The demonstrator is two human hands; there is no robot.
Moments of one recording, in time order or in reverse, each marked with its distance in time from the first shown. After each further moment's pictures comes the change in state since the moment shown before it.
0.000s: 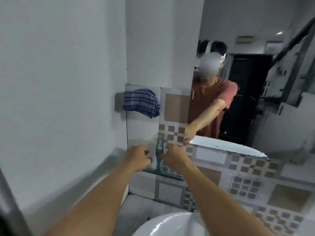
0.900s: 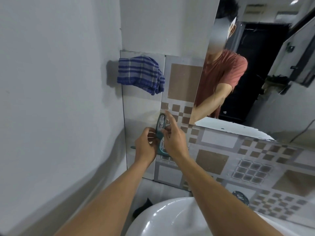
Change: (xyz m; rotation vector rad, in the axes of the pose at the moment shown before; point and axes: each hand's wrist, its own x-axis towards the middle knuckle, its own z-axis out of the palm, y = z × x) left_hand 0.011 0.002 0.073 -0.574 0.372 -0.037; right_hand 0.012 0.005 0.032 0.381 0.347 -0.125
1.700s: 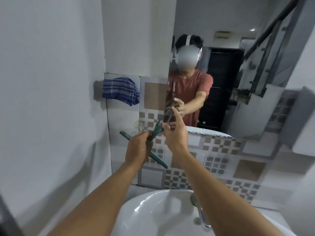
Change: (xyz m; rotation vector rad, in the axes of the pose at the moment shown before) left_hand -0.053 0.086 -0.008 0.213 -0.124 0.333; right_hand -0.038 -0.045 -0.108 0.243 0.262 0.120
